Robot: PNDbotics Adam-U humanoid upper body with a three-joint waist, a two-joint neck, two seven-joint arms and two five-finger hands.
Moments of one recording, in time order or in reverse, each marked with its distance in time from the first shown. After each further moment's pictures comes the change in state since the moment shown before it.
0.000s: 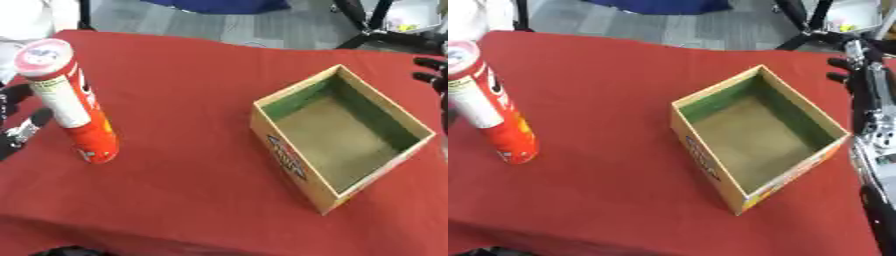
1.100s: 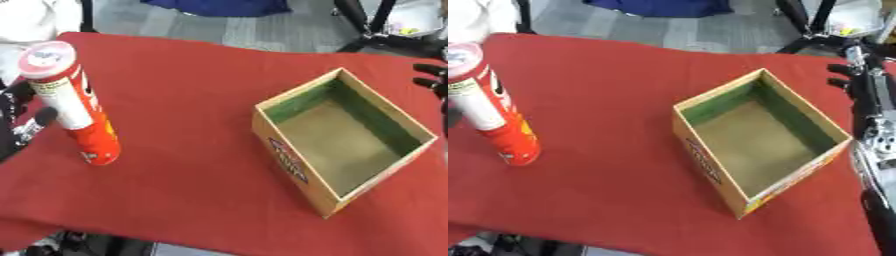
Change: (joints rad) left arm -0.034 -0.009 -0.012 0.019 0.007 0.024 -0.010; right arm 0.000 0.001 0.000 0.005 0.000 0.002 0.002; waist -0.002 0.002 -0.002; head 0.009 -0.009
